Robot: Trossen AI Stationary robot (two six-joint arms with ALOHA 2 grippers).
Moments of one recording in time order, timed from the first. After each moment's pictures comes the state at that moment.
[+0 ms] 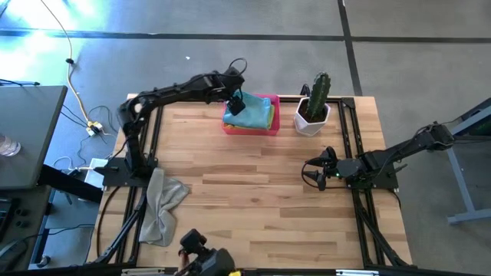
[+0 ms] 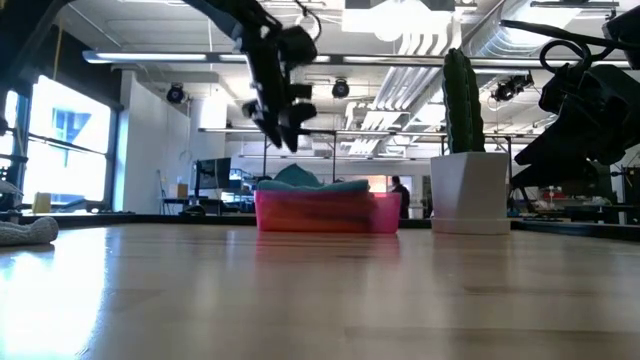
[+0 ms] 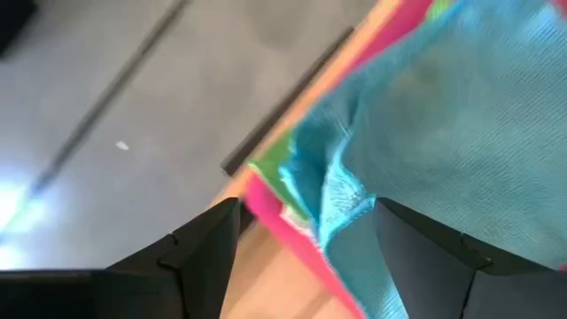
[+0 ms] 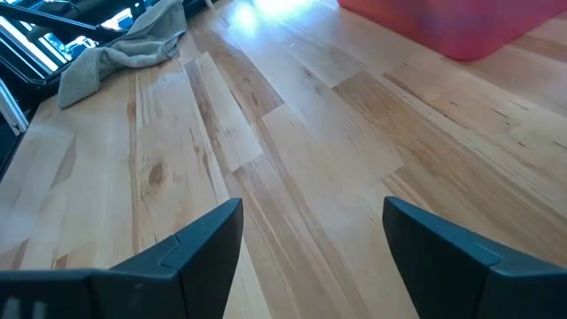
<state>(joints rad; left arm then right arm) 0.66 1.89 1.62 -0.76 -0.36 0.00 0.32 0.49 0.05 -0.06 0.47 0.65</state>
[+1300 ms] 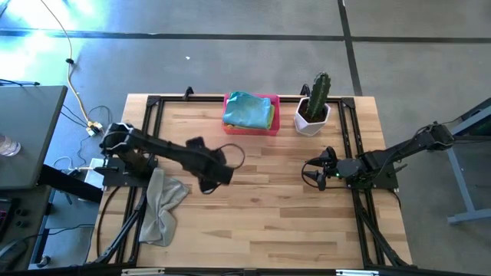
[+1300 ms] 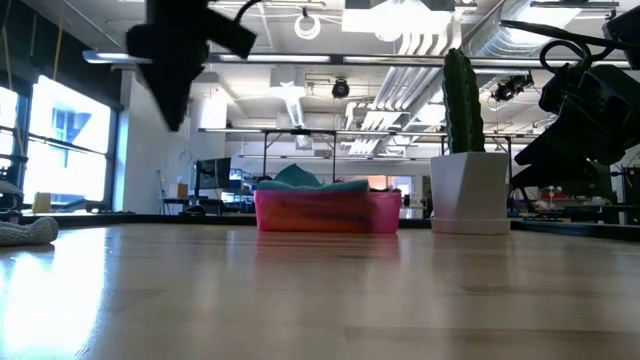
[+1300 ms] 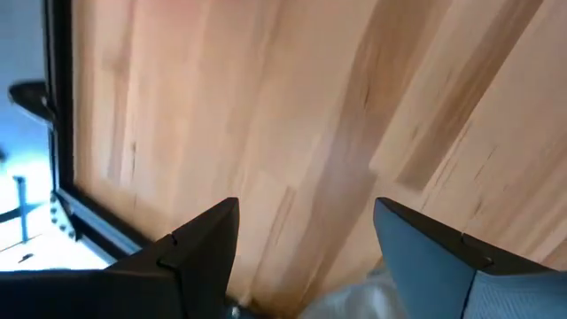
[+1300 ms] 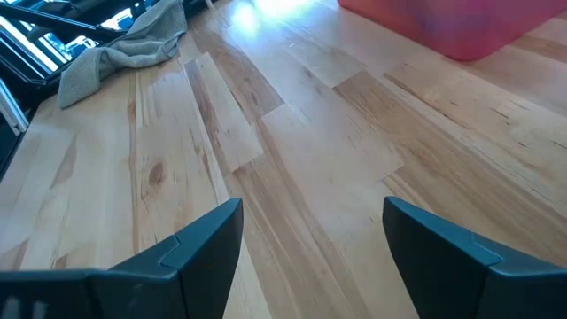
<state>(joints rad) -0.09 1.74 1.43 -1.45 -0.40 -0.59 0.32 0.49 0.05 -0.06 0.47 0.65</state>
